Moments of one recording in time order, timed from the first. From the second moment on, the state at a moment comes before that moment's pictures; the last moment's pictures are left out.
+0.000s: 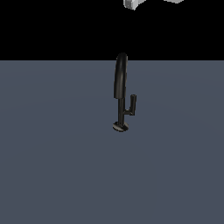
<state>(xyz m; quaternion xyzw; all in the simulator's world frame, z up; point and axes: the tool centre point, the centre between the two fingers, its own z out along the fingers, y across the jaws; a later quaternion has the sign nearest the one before) -0.054 -0.044 0.411 -0.90 0.27 0.23 0.27</state>
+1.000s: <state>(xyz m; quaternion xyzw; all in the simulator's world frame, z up) 0.036 -0.084 0.293 -0.71 0.43 0.37 0.42</state>
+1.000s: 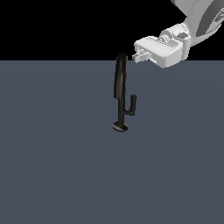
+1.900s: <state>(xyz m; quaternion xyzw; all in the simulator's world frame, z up) 0.066 -0.094 0.156 -0.48 0.53 0.47 0.51</state>
